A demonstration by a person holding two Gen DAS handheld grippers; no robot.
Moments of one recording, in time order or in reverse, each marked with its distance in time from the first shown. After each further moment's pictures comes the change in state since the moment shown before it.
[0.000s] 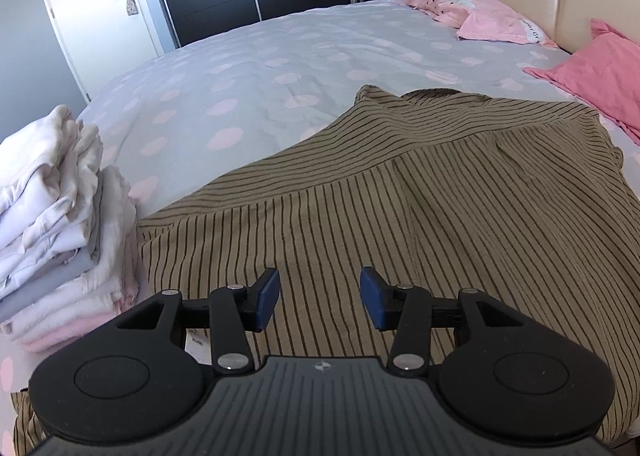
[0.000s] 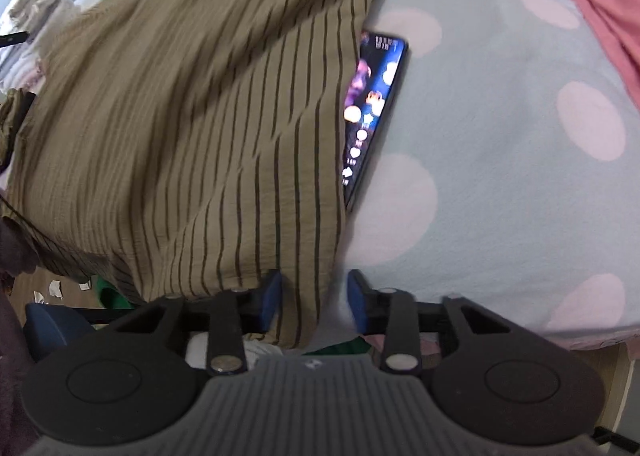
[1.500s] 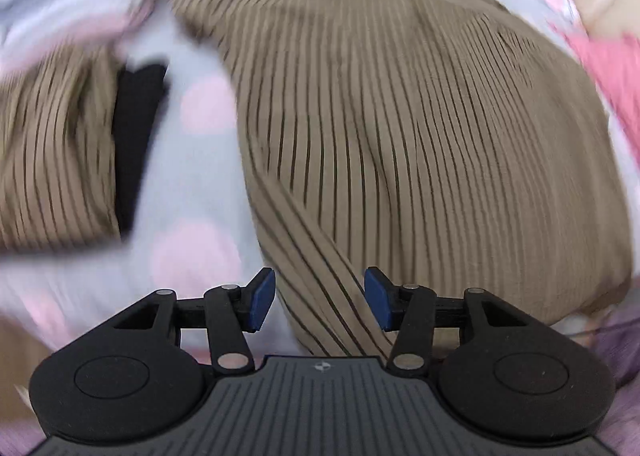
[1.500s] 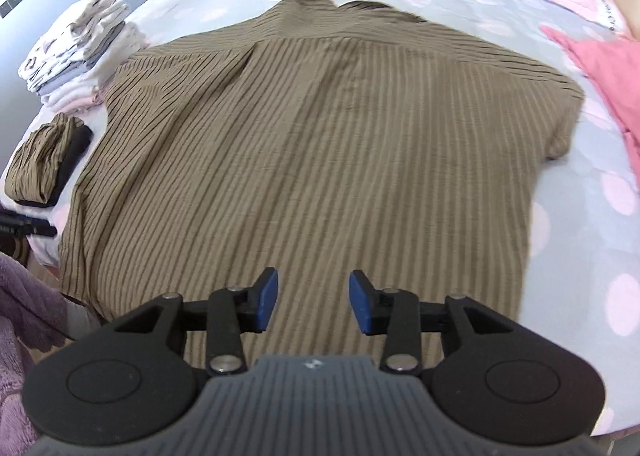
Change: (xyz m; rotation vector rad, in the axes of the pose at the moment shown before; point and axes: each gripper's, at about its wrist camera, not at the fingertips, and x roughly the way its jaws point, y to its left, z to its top) left arm -0.054 0.003 -0.165 -0.433 0.351 -0.171; right arm -0.049 0.147 0.093 -0.174 -0.143 0.007
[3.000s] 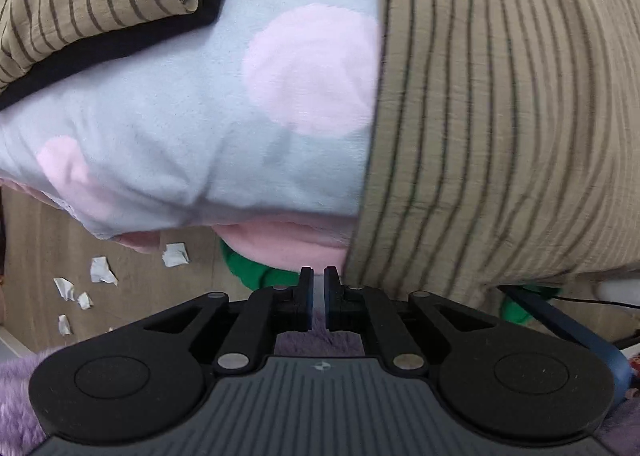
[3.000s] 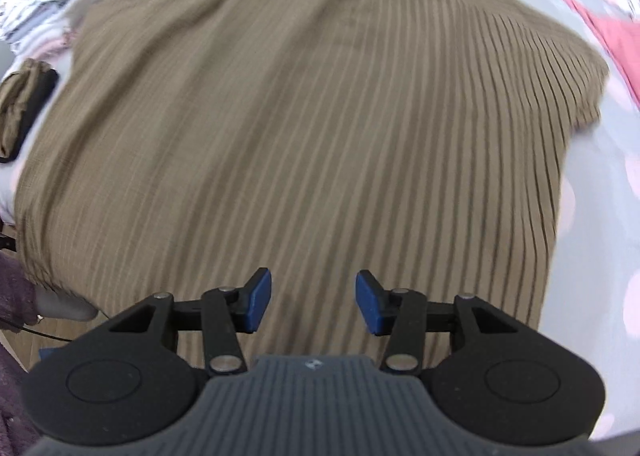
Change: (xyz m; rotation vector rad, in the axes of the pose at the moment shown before) left arm 0.045 0.069 -0.030 -0.079 0.334 0.235; right arm 0.064 -0.008 -0.005 -0.011 0.174 -0.067
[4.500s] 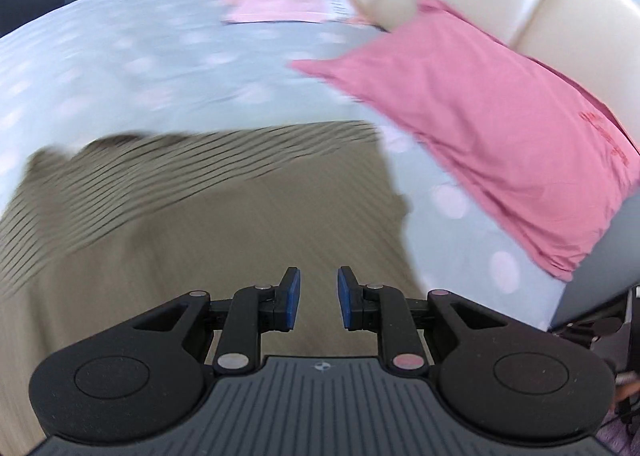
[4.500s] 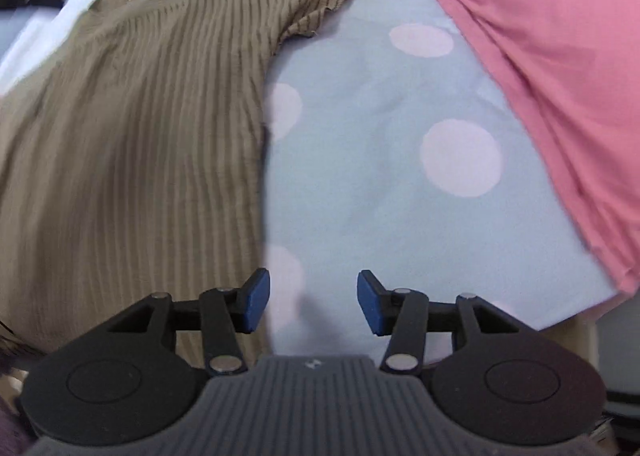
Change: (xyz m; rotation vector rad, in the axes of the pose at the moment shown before) left arm -0.151 -0.490 0.161 0.752 -0.476 -0.454; right arm -0.062 -0.171 -0.087 0.374 -0.081 -0.154
